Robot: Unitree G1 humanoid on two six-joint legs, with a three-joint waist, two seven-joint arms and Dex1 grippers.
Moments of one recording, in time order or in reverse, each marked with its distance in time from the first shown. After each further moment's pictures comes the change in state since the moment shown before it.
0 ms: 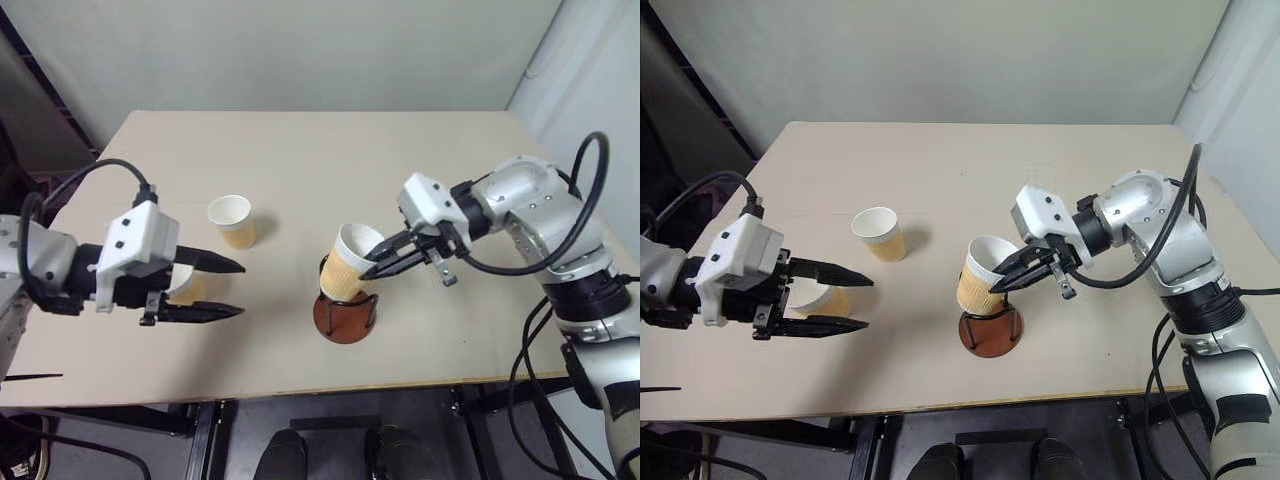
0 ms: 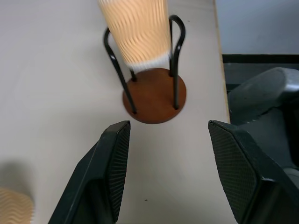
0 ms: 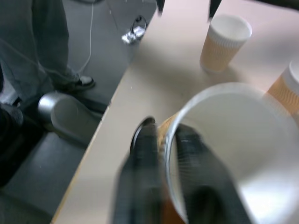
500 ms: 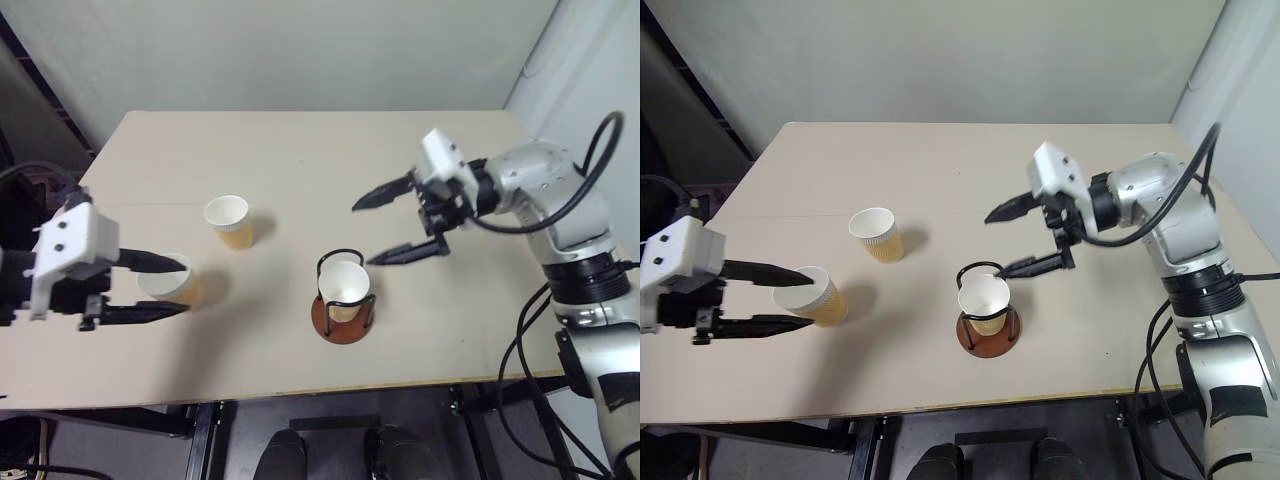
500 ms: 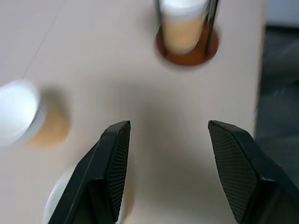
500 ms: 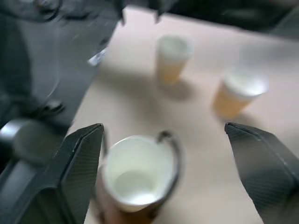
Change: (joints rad) left arm 0.259 0.095 0.258 0.155 0.202 -0.106 -0.099; right arm -0.055 0.037 -0.130 0.135 0.041 0.013 -0.061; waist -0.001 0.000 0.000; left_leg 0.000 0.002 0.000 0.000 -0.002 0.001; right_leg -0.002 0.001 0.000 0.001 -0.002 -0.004
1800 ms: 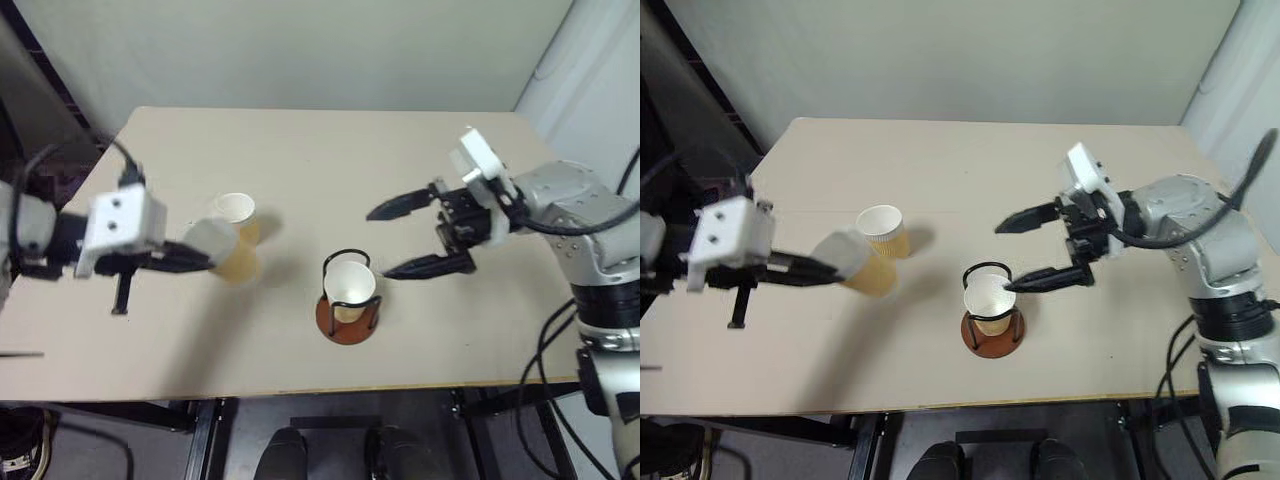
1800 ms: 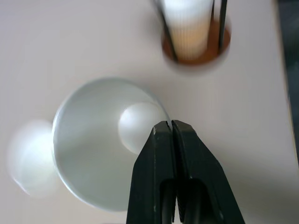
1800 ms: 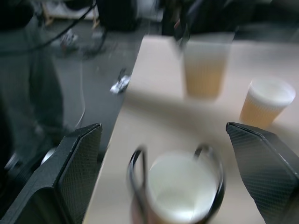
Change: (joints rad) left arm -0.611 -0.048 -0.460 0.024 -0.108 -0.099 0.016; right arm 0.175 -0.187 -0.094 -0.168 0.193 0.154 0.019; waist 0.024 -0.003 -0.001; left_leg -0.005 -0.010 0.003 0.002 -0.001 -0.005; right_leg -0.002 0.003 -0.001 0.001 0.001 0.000
